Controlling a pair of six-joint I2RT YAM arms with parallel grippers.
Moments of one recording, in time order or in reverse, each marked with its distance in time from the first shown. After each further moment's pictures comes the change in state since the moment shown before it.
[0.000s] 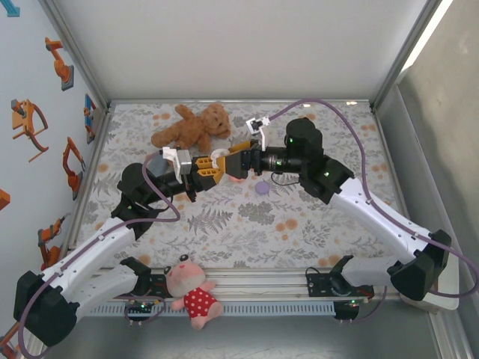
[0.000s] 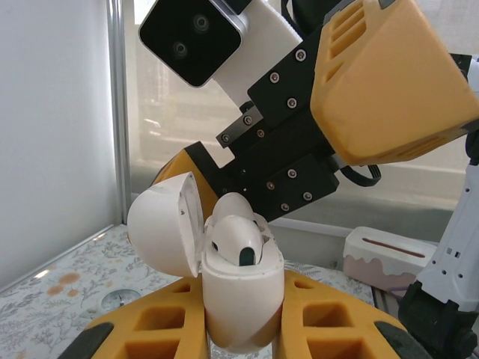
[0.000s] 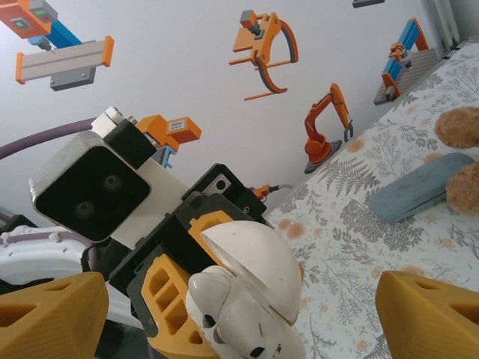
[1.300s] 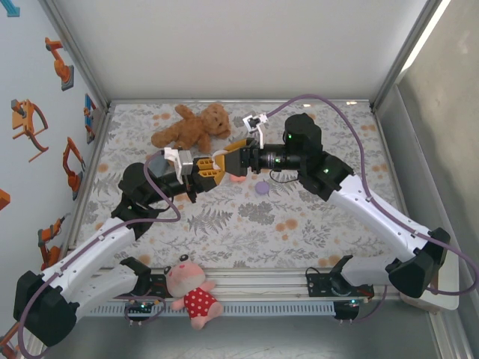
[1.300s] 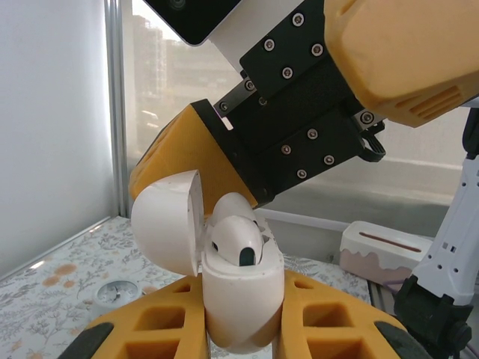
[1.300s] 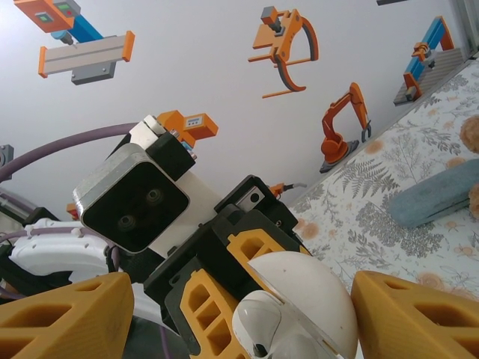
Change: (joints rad) left arm -0.001 0.000 0.000 -0.030 0.001 0.005; right arm 0.008 0.021 0.057 -0.032 -0.033 -0.012
